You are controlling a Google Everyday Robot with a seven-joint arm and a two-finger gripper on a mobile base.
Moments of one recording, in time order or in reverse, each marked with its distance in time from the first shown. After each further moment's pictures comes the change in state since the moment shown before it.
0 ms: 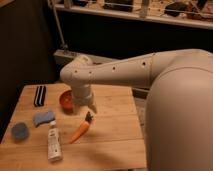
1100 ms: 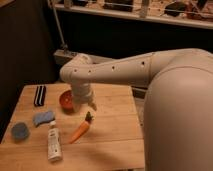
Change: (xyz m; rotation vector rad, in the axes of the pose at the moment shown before) arm -0.023 0.002 -0.005 0.007 -0.057 -0.022
